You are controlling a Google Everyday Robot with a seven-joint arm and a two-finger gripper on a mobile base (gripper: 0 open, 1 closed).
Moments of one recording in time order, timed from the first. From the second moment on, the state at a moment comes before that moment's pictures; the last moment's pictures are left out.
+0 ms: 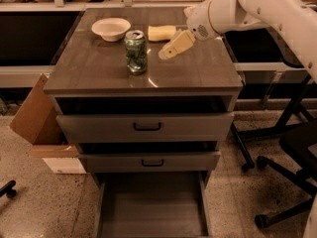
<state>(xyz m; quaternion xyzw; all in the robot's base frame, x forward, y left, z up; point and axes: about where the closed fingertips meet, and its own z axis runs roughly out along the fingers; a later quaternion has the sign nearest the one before) 0.729 -0.058 0.931 -0.51 0.71 0.14 0.47</state>
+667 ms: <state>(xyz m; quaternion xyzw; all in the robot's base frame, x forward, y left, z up) 0.727 -0.030 0.936 -0.50 0.70 0.18 0.48</state>
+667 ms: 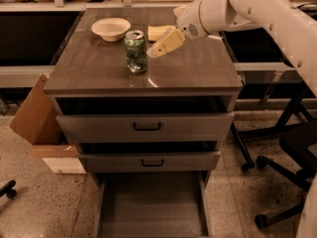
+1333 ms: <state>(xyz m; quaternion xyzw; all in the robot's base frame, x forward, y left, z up) 0.728 -0.005 0.934 -0.52 0.68 0.20 0.47</state>
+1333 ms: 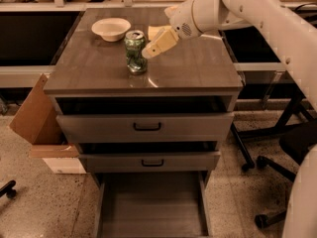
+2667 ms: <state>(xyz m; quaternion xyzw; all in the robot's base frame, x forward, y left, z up) 0.748 0.031 0.900 -0.53 0.69 0.20 0.44</state>
